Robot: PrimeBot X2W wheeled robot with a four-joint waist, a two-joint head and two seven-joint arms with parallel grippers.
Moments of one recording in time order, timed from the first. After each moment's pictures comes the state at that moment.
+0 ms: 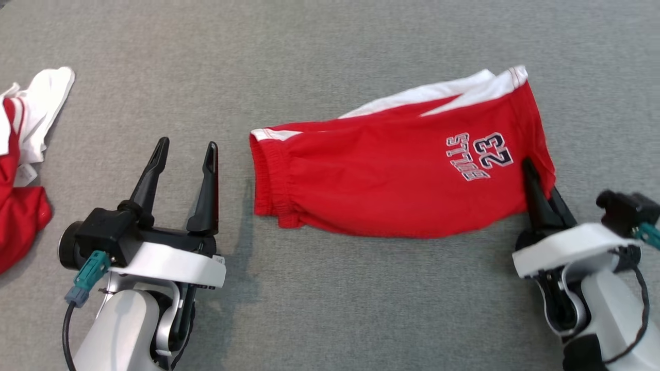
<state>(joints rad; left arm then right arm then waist) -0.29 0.23 -0.29 0.04 -0.41 0.13 -0.20 -0.43 -0.15 0.18 0.50 0.55 0.13 -0.25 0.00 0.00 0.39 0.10</state>
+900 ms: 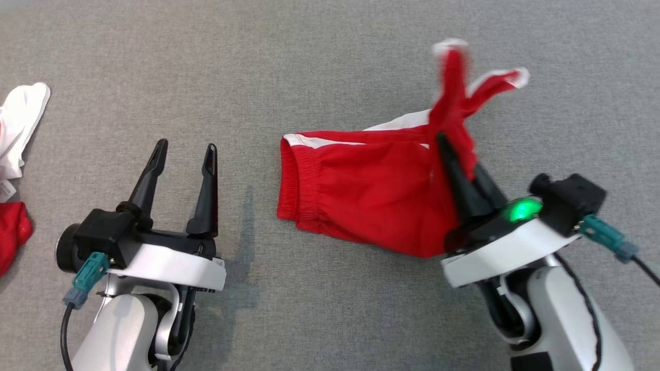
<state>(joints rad) -0.26 0.26 -0.30 -0.01 -0.41 0.16 -0.16 -0.36 -0.05 0.28 0.06 0.40 0.13 -0.11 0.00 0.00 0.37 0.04</state>
